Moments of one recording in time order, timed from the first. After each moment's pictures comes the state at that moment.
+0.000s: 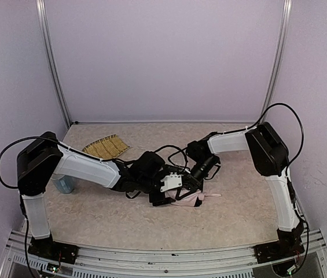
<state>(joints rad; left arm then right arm) -0.98 1.94 1.12 0.03 0.07 0.63 0.64 2.33 1.63 -1.01 -0.99 -0.66</state>
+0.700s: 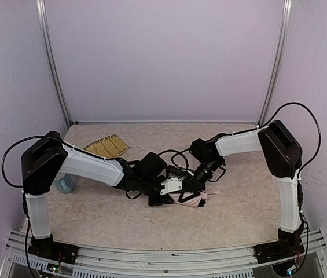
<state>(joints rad) -0.97 1.99 1.17 -0.10 0.17 0.59 0.65 2.16 1.45 -0.81 -0.90 -0.58</state>
